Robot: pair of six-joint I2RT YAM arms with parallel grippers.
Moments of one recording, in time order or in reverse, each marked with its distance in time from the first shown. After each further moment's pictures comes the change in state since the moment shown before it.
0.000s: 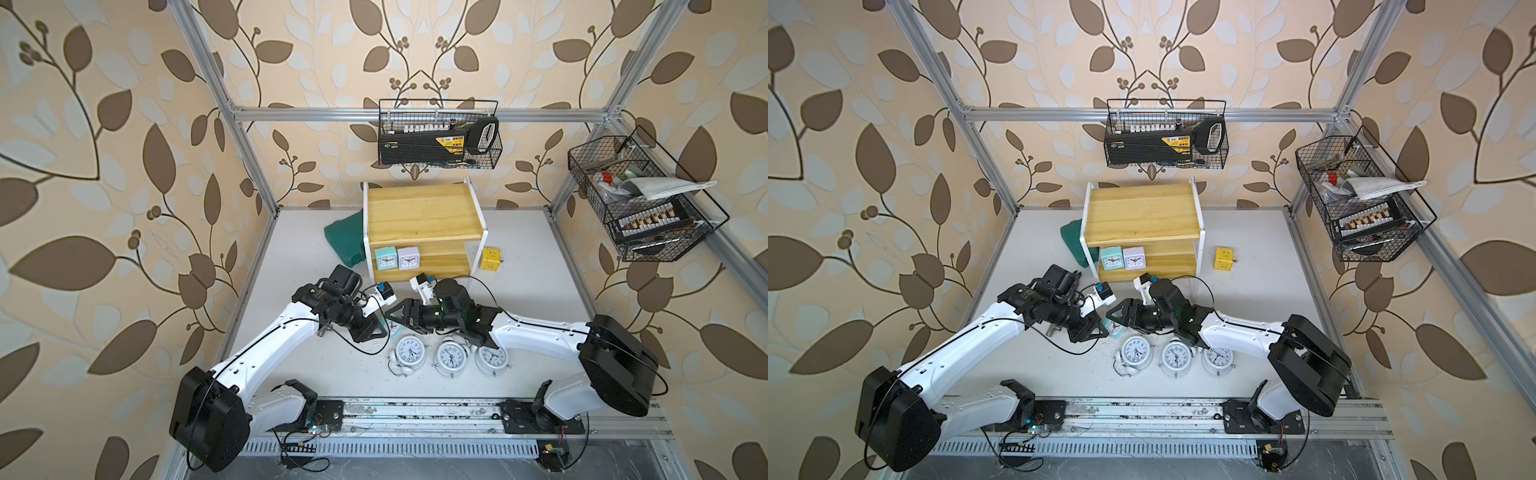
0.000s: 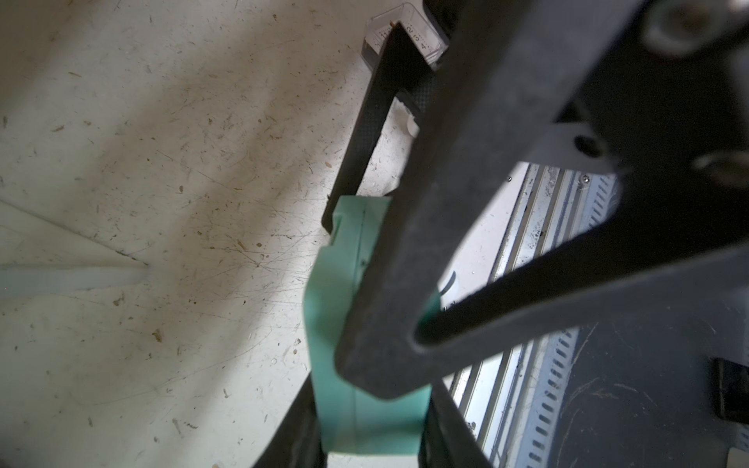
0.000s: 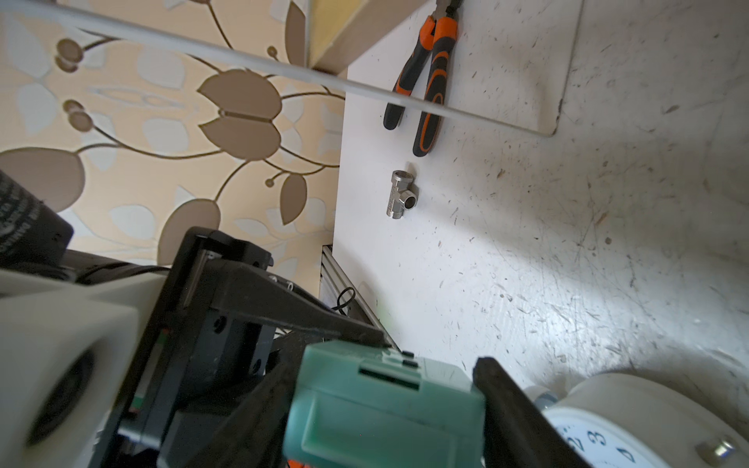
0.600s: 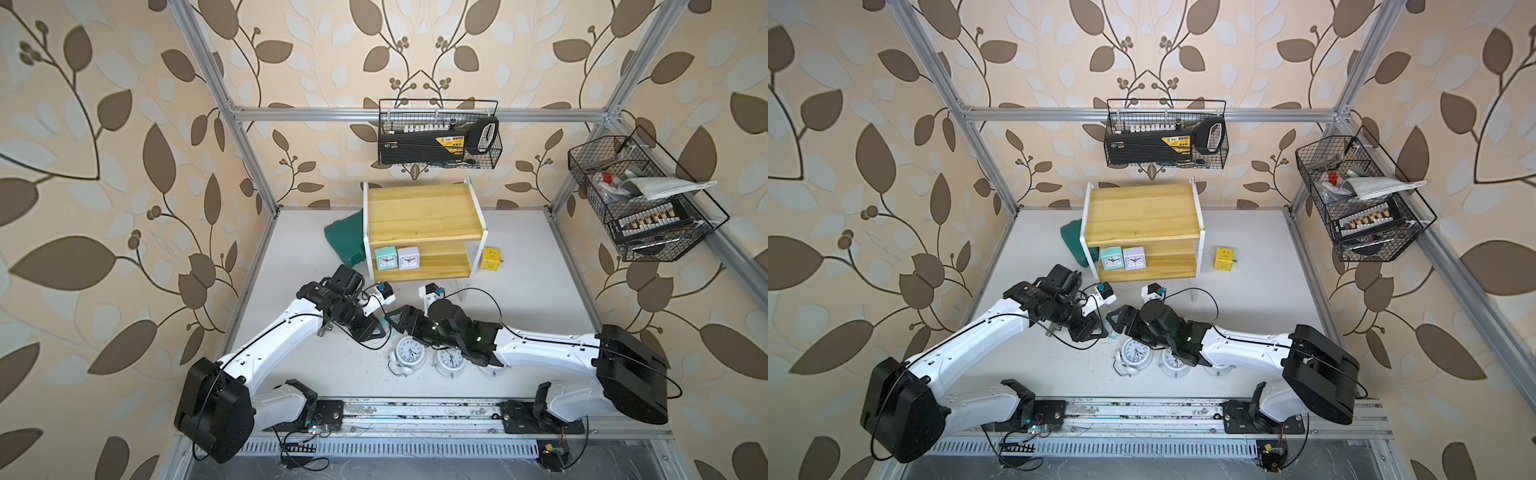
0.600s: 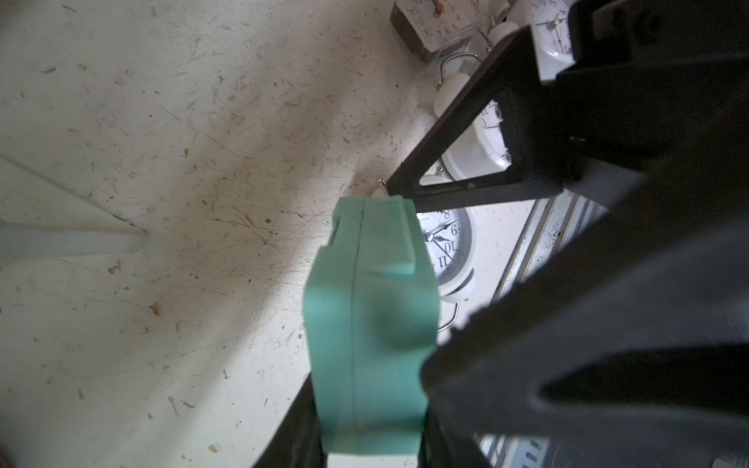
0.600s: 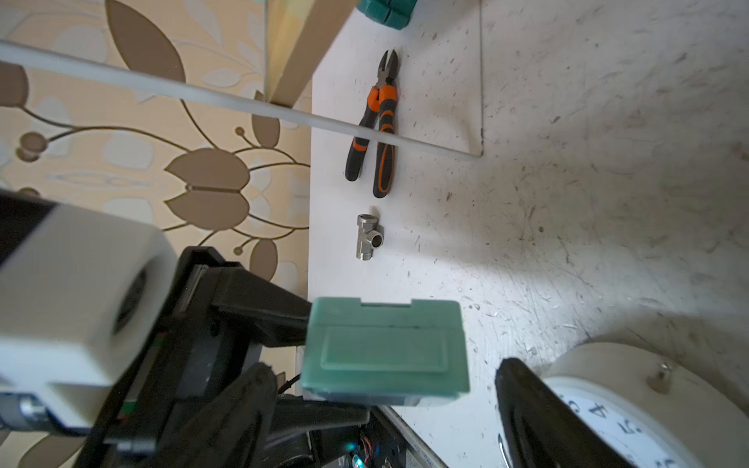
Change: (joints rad) left arm 0.000 0.041 0.002 -0.007 -0.047 -0.049; right arm 0.176 -0.072 -0.061 -0.041 0.428 0.153
